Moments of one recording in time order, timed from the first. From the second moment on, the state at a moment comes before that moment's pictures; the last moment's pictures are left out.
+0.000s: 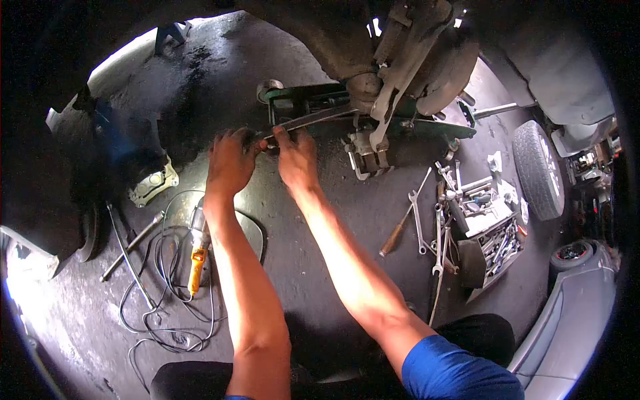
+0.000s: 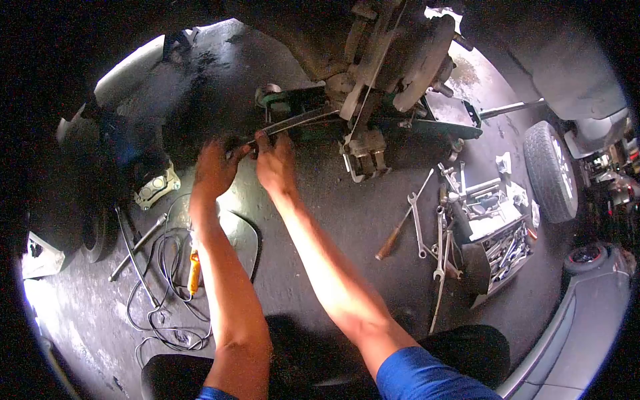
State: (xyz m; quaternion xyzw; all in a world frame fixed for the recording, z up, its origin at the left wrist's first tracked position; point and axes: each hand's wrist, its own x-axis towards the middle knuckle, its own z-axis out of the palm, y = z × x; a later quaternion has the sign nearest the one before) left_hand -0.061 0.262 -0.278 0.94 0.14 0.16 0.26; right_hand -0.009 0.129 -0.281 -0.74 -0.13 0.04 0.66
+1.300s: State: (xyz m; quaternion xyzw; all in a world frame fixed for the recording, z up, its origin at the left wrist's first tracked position) left_hand -0.033 0.261 -0.221 0.97 0.11 -0.17 0.15; right_hand -0.009 -0.357 -0.497 -0.94 0.30 -0.15 0.06
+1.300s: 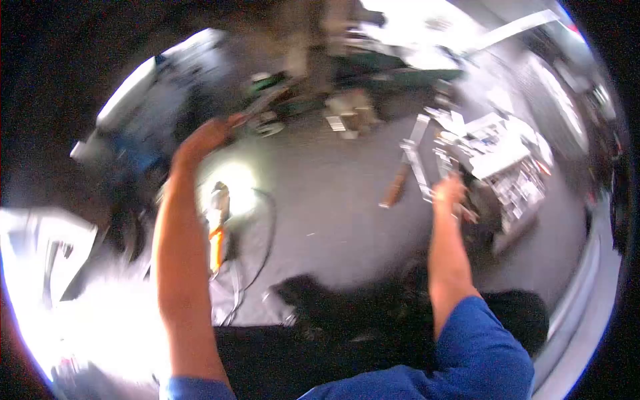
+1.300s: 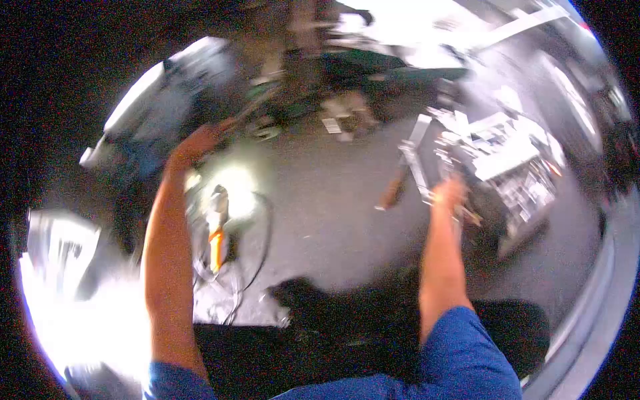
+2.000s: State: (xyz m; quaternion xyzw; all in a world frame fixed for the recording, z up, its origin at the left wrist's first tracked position) left_hand -0.040 0.304 -0.211 0.95 0.05 -0.16 0.26; right_hand -0.027 0.129 -0.280 -0.37 -0.05 0.34 0.86
